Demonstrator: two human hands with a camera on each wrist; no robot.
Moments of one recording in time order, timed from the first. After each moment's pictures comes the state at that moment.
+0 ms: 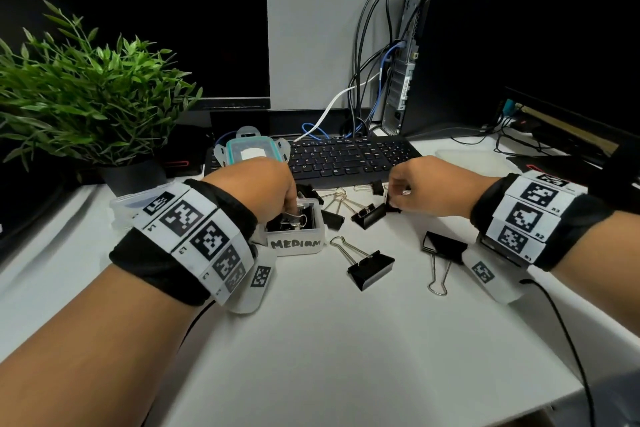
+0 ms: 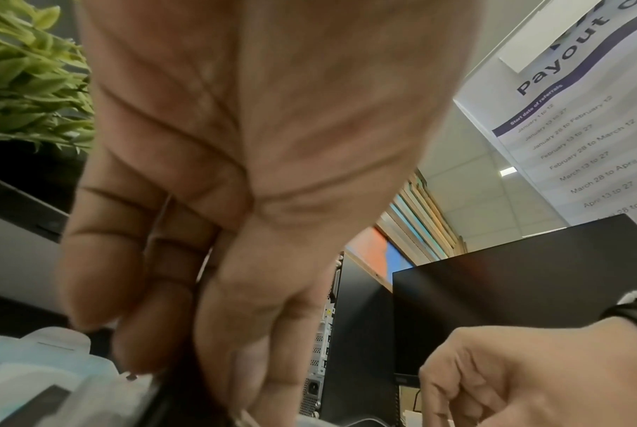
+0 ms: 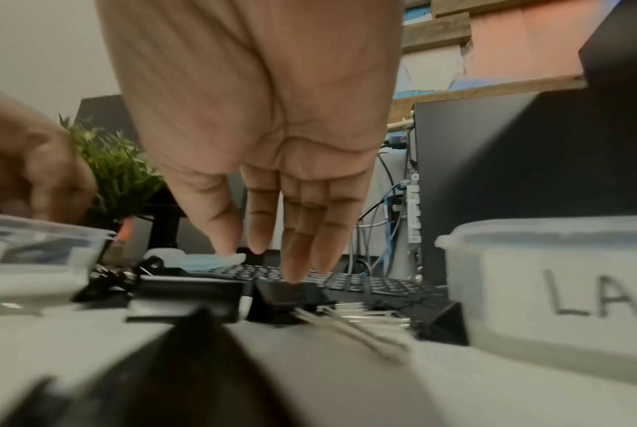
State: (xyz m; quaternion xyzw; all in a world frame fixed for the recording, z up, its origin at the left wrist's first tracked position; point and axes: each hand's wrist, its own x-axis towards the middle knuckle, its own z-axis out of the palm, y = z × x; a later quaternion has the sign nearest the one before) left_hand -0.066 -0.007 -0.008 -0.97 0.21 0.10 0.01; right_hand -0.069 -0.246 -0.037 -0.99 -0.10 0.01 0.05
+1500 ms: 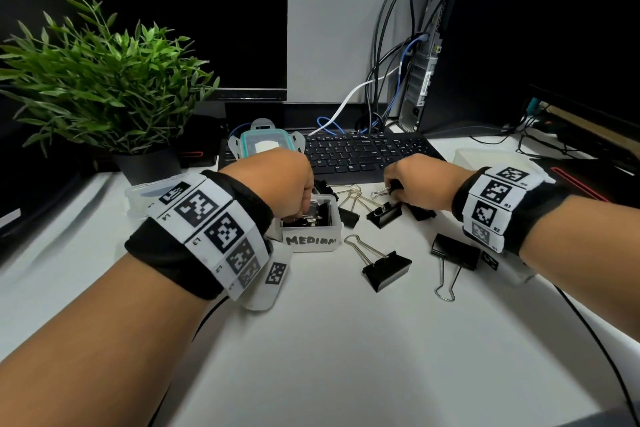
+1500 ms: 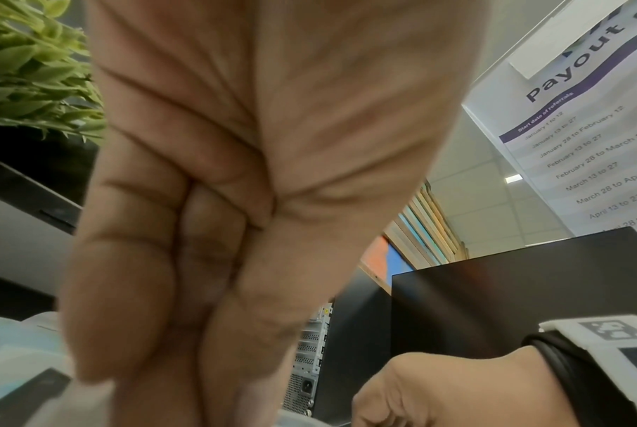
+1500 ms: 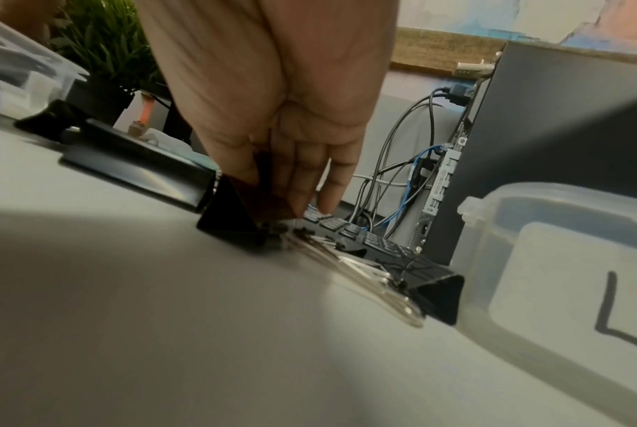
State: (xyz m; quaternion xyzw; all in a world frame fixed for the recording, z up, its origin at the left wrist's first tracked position) left_hand -0.063 -0.006 -0.010 -0.97 0.20 0.12 -0.05; right_hand -0.030 -0.230 -0.050 -0.99 -0.12 0.04 -0.05
